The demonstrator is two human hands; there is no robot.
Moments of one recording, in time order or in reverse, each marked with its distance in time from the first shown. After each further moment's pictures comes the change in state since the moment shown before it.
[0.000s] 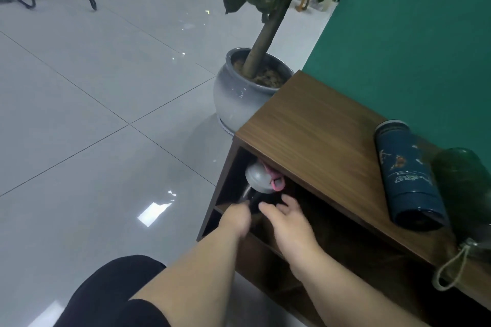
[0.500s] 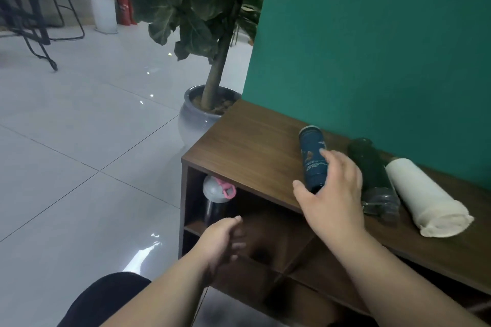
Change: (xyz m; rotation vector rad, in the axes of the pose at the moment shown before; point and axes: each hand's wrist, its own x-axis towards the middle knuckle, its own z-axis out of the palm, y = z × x) left_hand -0.127 0.020 0.021 -0.084 -0.223 0.038; right_hand -0.081 -0.037 -0.151 -0.555 0.714 -0.595
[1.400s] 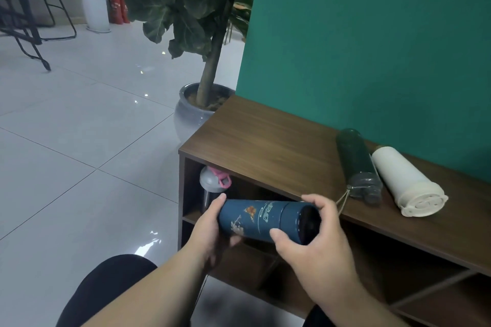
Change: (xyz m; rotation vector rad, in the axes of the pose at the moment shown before) left_hand -0.014 -0.010 0.004 -0.397 -0.063 0.087; right_hand -0.106 -0.007 -0.033 0.534 -0.217 0.168
